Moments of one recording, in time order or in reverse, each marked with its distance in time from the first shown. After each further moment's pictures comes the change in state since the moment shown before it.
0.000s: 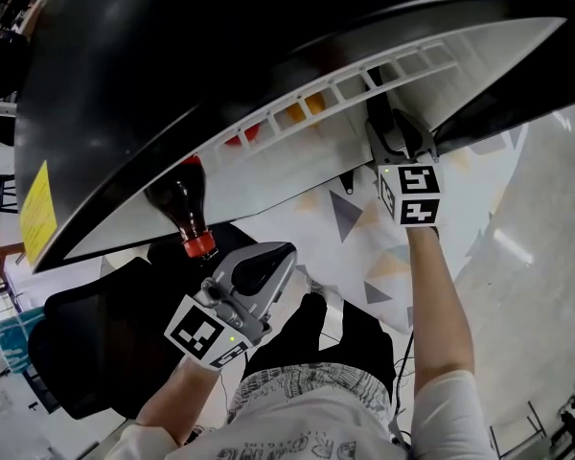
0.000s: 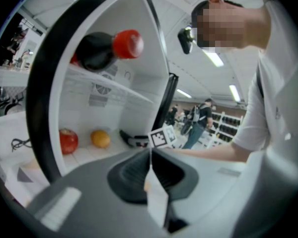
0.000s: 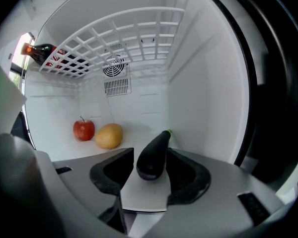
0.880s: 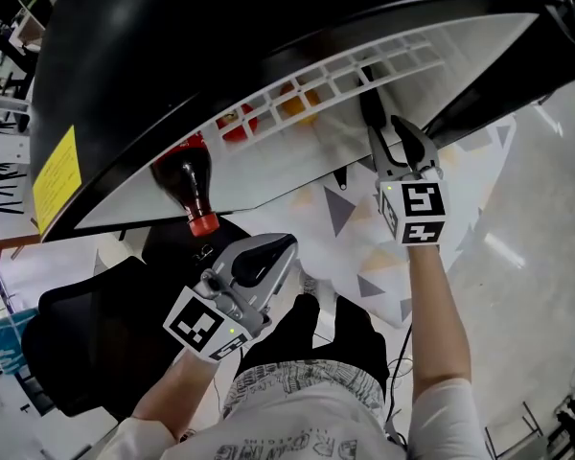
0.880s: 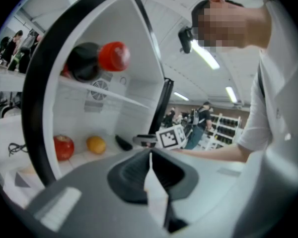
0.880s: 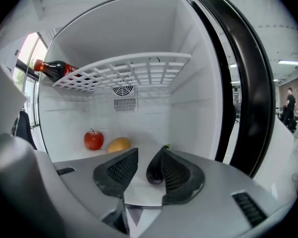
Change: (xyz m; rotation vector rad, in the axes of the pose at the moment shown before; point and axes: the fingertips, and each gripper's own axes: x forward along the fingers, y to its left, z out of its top) left arm -0.001 -0.012 0.013 0.020 -0.044 -0.023; right arm -0.050 0.011 0.036 -0.045 -0.074 -0.007
